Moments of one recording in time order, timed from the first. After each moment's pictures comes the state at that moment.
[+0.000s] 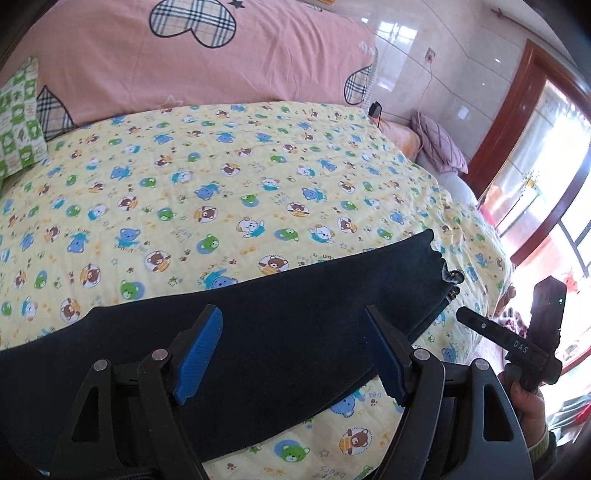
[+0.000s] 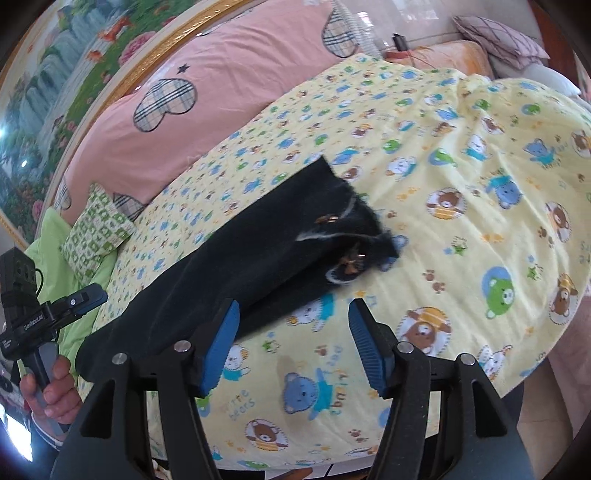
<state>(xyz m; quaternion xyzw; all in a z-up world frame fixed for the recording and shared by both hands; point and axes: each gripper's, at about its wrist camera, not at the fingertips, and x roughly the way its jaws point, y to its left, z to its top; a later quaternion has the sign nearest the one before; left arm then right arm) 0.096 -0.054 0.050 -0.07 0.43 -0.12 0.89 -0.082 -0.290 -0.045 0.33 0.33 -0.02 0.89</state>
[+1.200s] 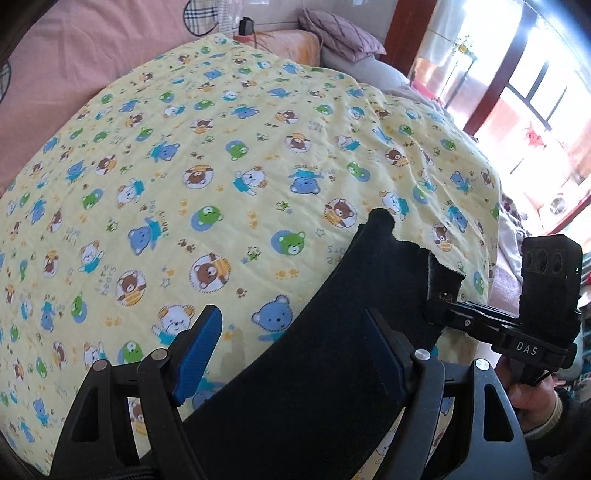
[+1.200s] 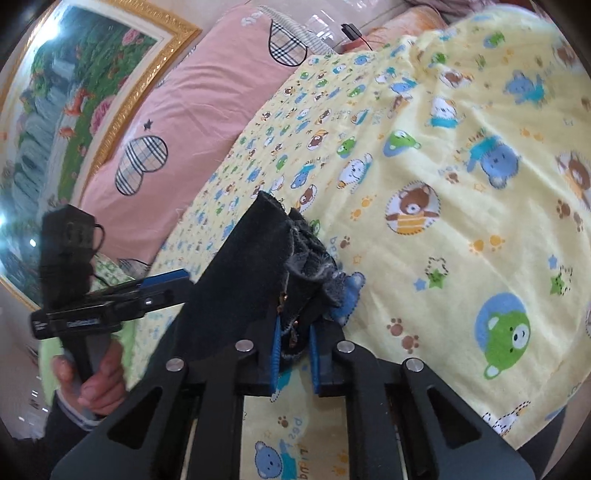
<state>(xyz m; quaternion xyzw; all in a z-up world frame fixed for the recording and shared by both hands) 0.234 -0.226 0.012 0.12 0.52 -0.30 0.79 -0.069 -0.339 -0.083 0.46 0.27 0.00 0.85</state>
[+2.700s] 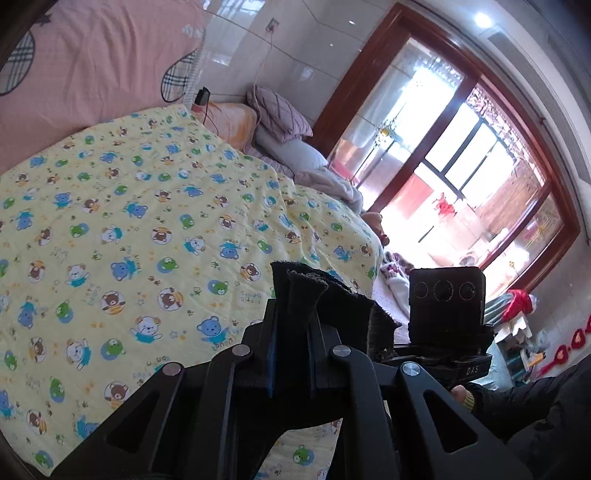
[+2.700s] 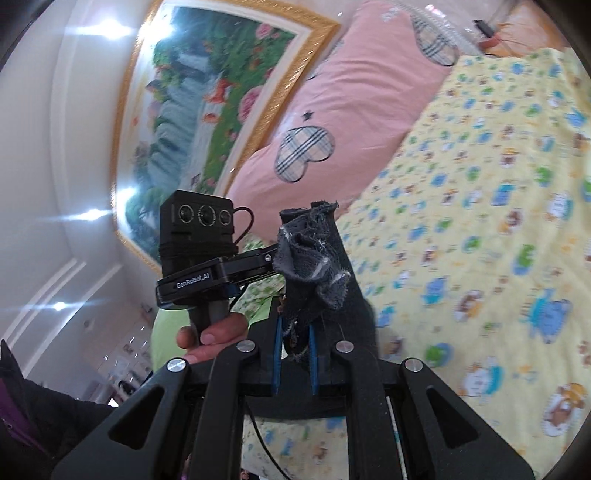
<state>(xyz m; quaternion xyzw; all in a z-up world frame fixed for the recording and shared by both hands) 0.188 -0.134 0.100 -0.06 0.41 -0.44 0.80 -0.050 -0.275 0.002 0.43 0.15 0.28 0.84</state>
